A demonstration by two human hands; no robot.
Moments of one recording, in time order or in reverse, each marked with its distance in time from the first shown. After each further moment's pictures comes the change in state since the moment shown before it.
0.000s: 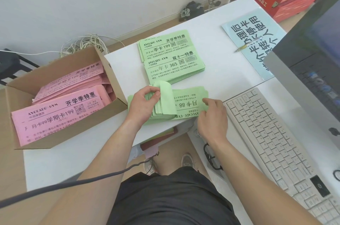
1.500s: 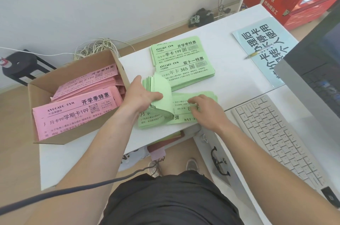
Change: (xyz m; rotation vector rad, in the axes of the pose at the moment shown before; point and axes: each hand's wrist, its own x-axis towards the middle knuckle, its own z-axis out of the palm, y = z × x) left_hand 0.000 0.054 -0.048 0.206 0.055 -0.233; right_hand 0.042 -0.025 0.000 -0.131 -0.381 -0.416
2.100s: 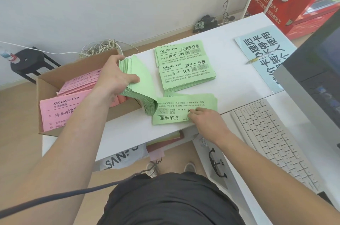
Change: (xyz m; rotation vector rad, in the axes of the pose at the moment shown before) left_hand -0.003 0.016 -0.067 -0.030 0.215 0.079; right_hand -0.021 0.018 0.022 -0.513 0.077 -0.399
